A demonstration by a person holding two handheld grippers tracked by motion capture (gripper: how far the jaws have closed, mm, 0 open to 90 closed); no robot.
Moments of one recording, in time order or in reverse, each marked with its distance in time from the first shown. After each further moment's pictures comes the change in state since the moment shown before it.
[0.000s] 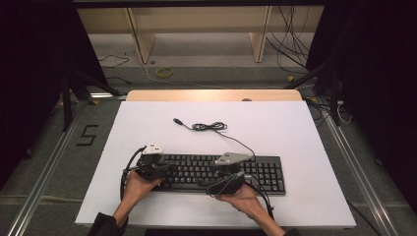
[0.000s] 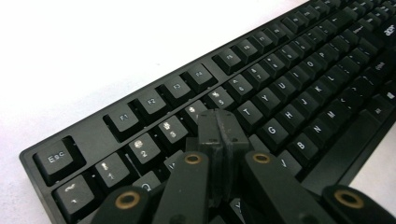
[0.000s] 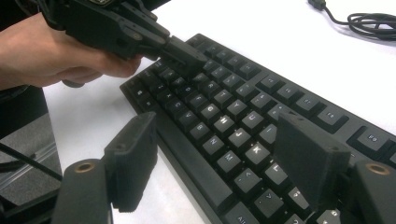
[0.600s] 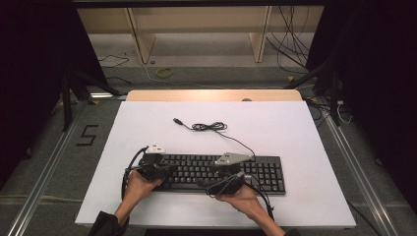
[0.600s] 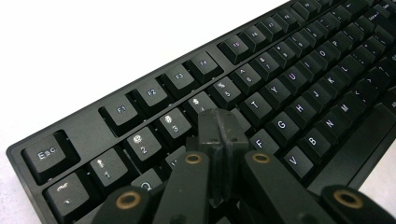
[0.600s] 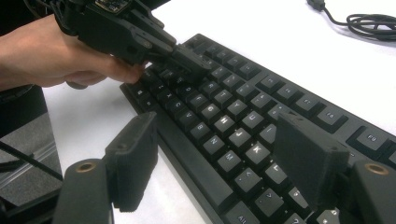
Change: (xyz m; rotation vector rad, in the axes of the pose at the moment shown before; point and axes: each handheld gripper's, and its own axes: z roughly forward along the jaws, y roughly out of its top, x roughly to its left) left arm 0.001 -0.001 0.007 0.036 -0.002 -0.008; right arm 0.001 0.000 -0.001 0.001 -0.006 -0.001
